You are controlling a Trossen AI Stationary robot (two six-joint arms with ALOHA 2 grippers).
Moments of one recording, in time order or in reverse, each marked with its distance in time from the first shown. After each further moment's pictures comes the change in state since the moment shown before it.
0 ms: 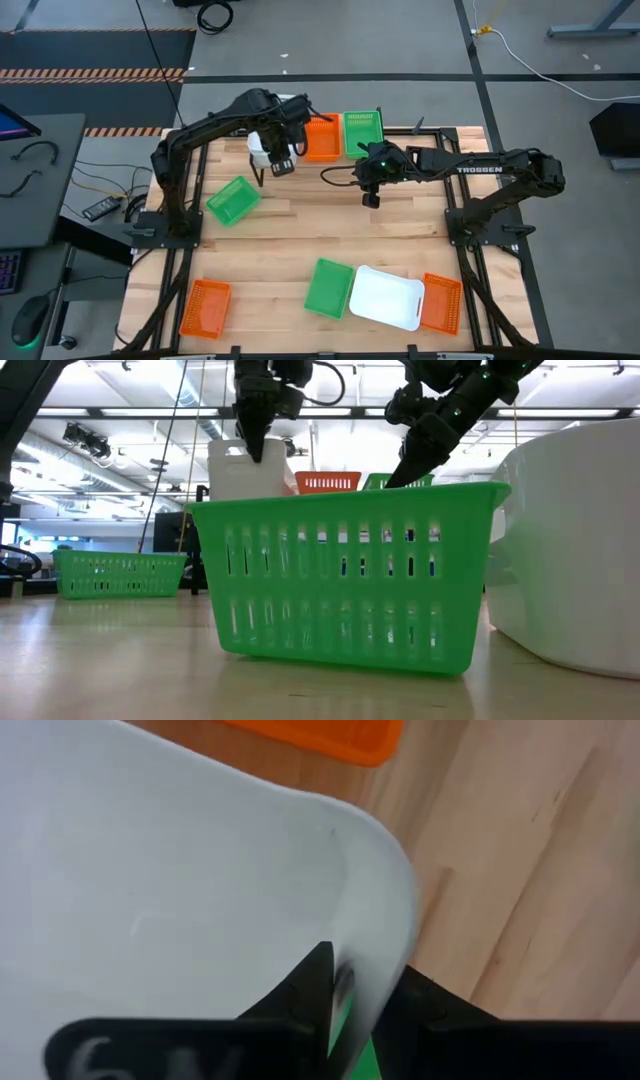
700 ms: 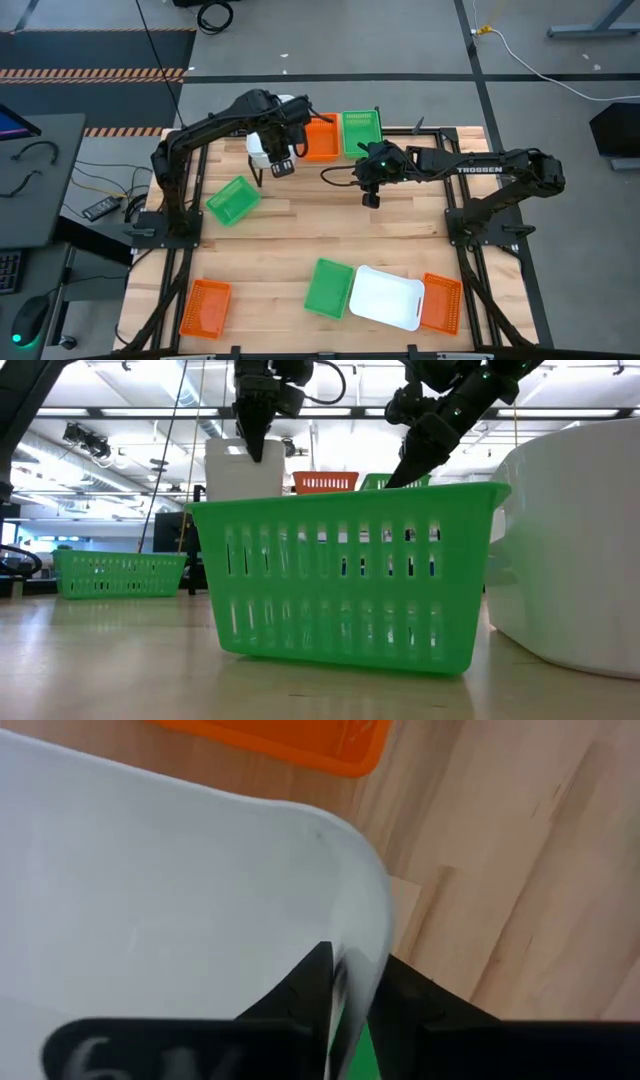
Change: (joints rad) left arm -0.014 -0.001 0.001 -0.004 -0.004 0.010; right arm 0.000 0.000 0.000 0.000 0.000 -0.002
